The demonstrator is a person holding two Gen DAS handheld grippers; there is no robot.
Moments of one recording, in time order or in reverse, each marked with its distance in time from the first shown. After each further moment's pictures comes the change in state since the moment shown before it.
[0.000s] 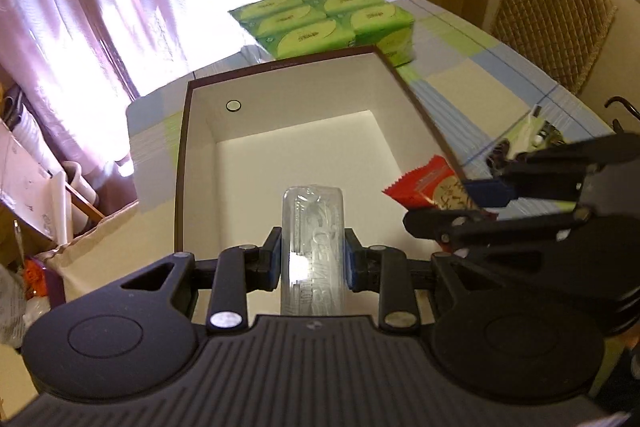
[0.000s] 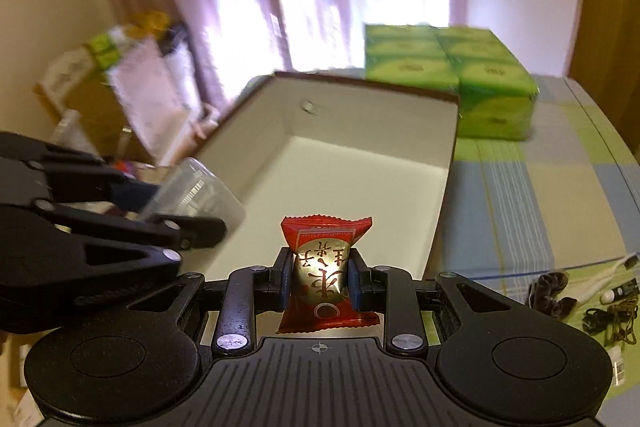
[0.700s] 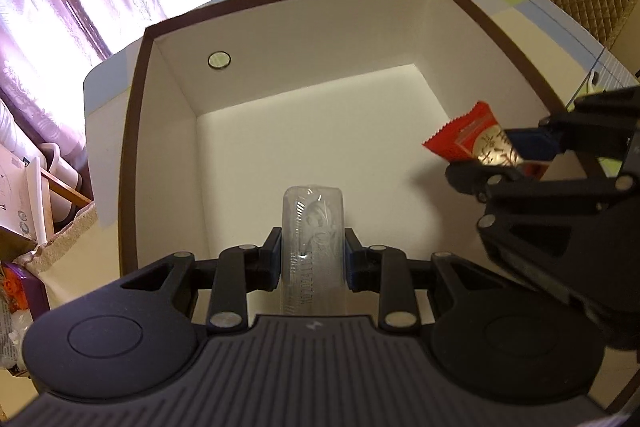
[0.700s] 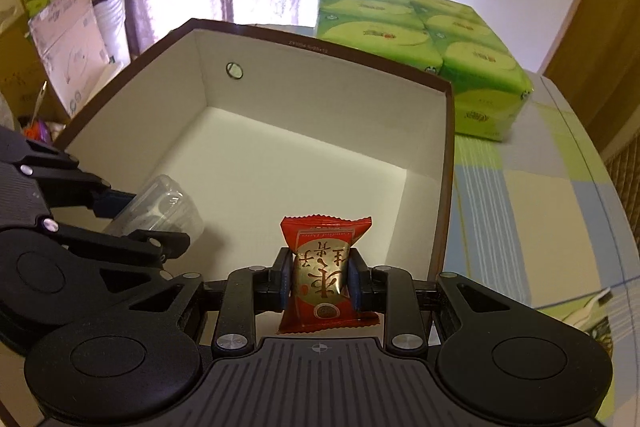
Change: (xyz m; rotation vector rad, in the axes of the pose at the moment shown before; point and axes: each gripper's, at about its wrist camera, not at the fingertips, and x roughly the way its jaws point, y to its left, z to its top) left arm 0.120 0.035 0.012 0.024 0.140 -0.027; right arm 0.088 -0.011 0.032 -0.092 0.104 -0.213
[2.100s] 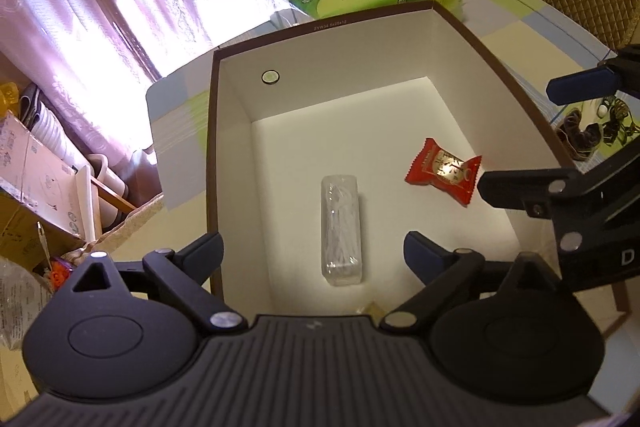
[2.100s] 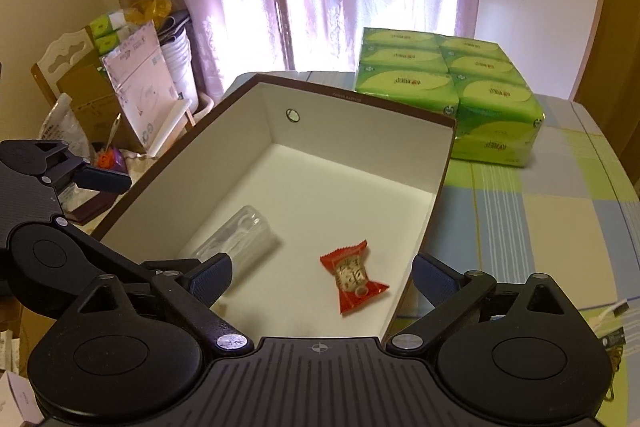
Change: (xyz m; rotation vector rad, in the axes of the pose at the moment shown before) left arm -0.078 -0.016 -0.030 0.008 -0.071 0.146; right arm -0.076 -0.024 -0.017 -0.008 -0.116 0.221
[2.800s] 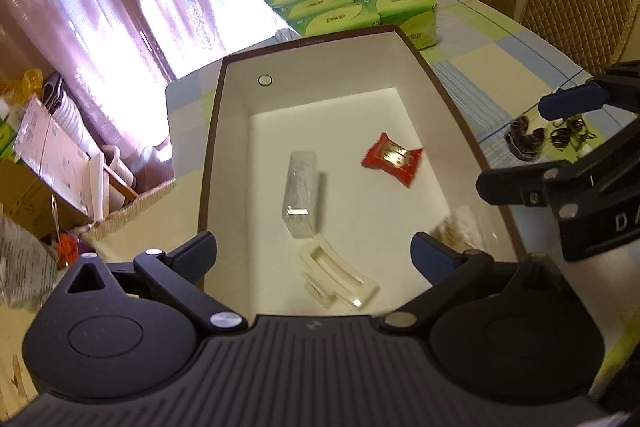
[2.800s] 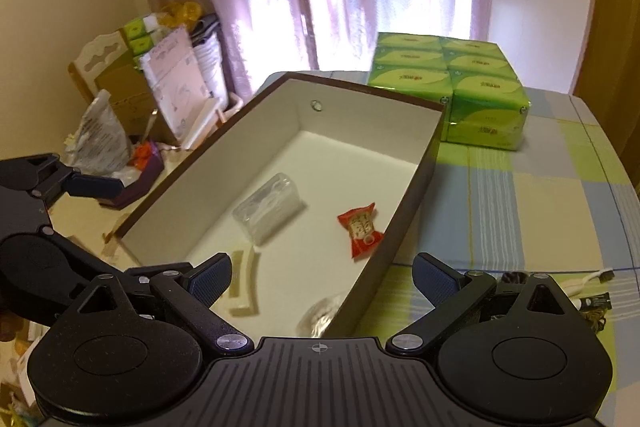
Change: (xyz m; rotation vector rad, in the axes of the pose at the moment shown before) left arm -0.089 -0.043 -0.046 -0.094 -0.054 0.021; right arm -0.079 -0.006 -0.039 -0.025 -0.010 0.098
